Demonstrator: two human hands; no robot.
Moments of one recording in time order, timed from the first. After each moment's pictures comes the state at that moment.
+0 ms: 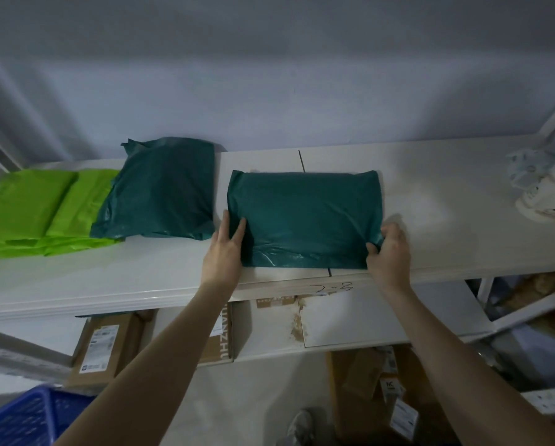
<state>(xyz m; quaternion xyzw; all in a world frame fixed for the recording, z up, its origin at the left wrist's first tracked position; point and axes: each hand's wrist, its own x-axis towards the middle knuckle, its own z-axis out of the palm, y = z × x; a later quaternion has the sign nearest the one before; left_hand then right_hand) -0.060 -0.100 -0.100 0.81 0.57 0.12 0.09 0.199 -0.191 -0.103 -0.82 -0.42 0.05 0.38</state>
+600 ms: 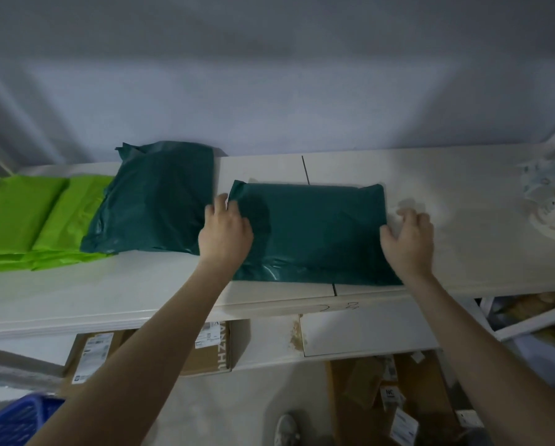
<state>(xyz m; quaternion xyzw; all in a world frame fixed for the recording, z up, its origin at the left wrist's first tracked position) -0.039 -0.061 -0.049 0.77 0.61 0.19 0.06 0.225 -0.156 -0.068 -0.86 -0.41 0.02 0.31</state>
